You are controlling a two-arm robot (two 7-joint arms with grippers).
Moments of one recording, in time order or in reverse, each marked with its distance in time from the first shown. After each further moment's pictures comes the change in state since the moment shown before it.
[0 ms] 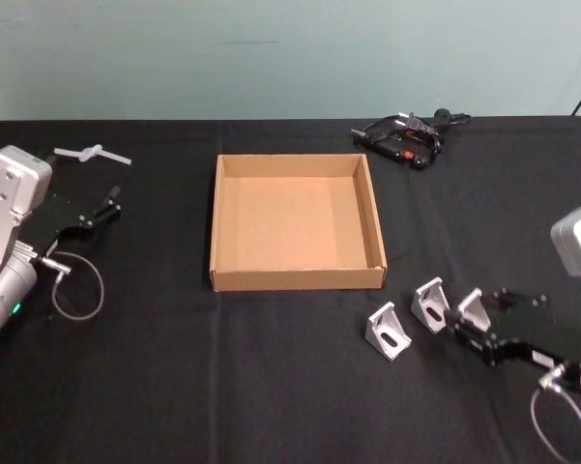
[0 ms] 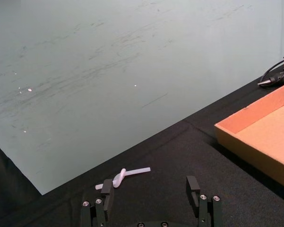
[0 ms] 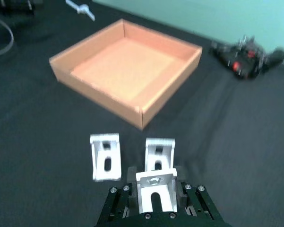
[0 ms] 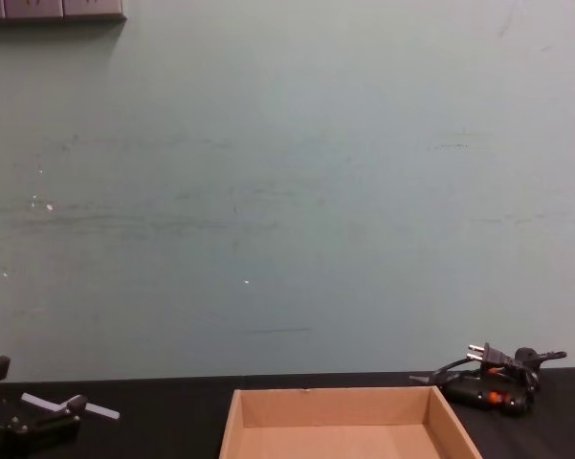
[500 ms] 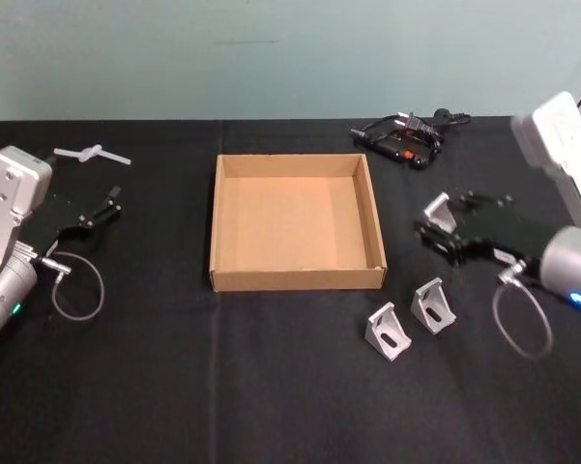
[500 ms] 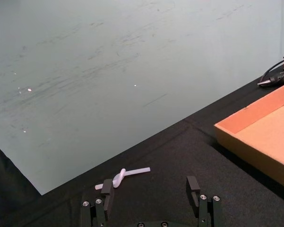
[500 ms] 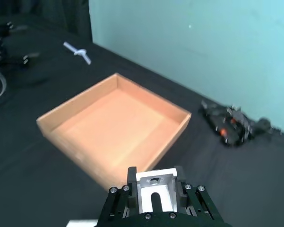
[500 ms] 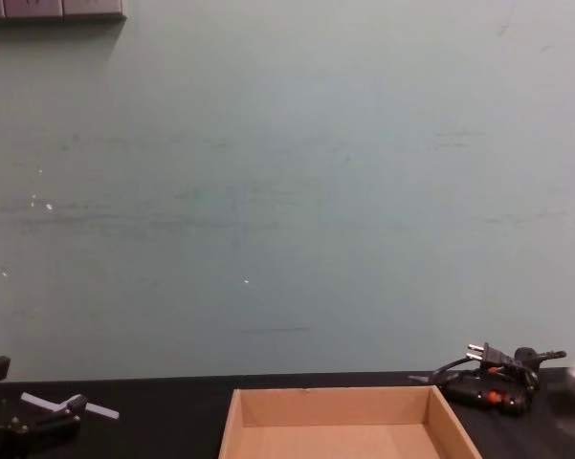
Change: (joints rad) left arm 0.000 0.000 0.000 0.000 0.000 0.000 0.000; right arm 0.332 -0.074 -0.112 0.064 -0.055 0.113 0.033
